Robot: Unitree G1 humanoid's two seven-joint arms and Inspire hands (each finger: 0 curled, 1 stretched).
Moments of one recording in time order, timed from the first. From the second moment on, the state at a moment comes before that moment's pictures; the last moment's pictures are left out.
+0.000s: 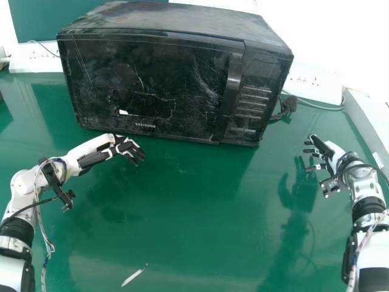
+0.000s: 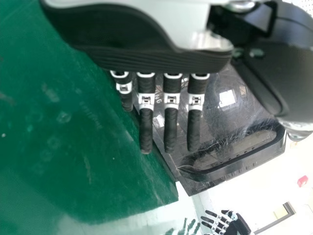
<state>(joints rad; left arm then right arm) -0.93 0.55 0.02 1.01 -0.04 -0.60 -0.86 -1.12 -0.81 -0.03 1.31 -0.21 0.10 0.41</state>
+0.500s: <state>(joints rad) -0.93 0.55 0.02 1.01 -0.04 -0.60 -0.86 -1.12 -0.81 -0.03 1.31 -0.21 0.11 0.42</state>
